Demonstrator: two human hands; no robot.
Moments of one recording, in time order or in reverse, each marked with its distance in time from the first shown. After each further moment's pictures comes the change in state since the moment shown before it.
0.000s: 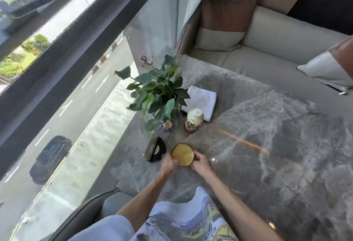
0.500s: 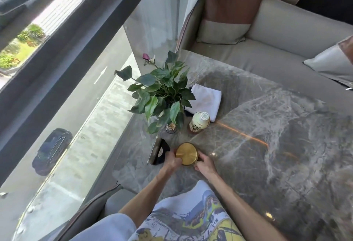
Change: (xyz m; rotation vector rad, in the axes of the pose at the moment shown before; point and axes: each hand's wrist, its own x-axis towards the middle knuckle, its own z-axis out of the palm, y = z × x) left_hand 0.017 0.013 -0.014 -0.003 -0.083 0.003; right_hand 0.030 0.007 0.011 0.077 -0.005 0.059
